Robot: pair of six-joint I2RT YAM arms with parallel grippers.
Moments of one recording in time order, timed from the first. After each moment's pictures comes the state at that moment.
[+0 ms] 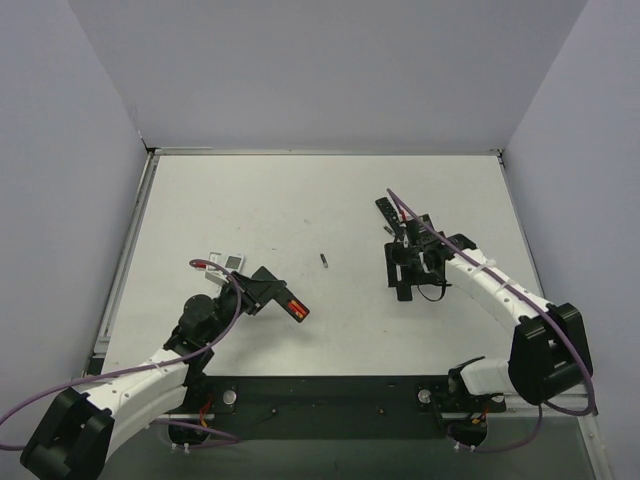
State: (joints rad) left arm -0.55 0.80 0.04 0.74 0.15 -1.23; right arm 0.42 1.31 0.86 -0.66 0.07 0.25
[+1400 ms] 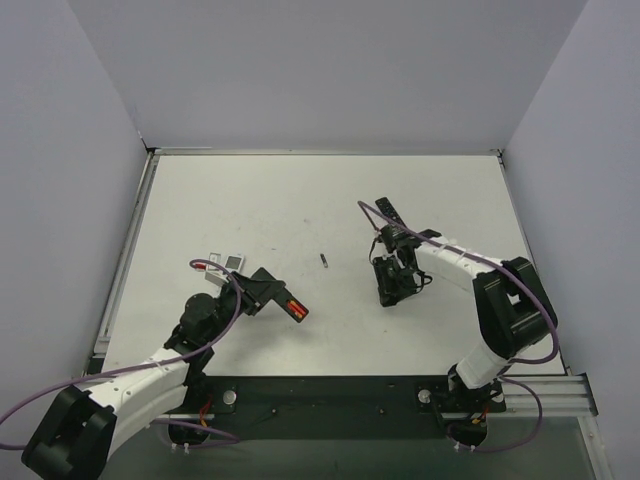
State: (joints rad) left arm -0.53 0.80 0.04 0.71 0.14 -1.25; right arm 0.43 1.63 0.90 -0.65 -0.03 0.26
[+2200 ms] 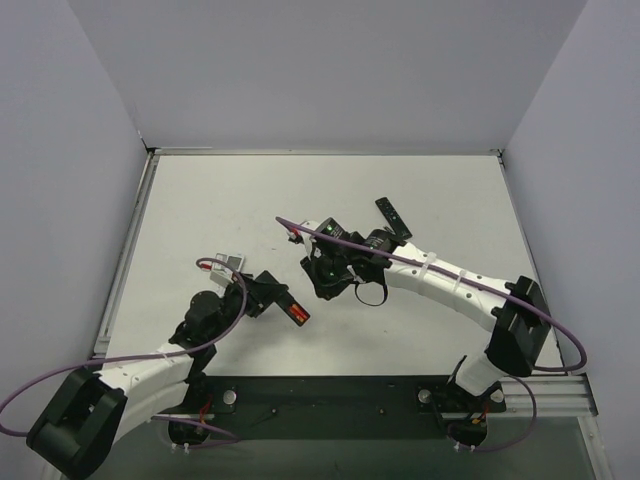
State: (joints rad) left arm -0.53 0.95 0.04 0.78 0.18 -1.24; right arm 0.96 1.55 1.29 -0.72 -0.08 0.16
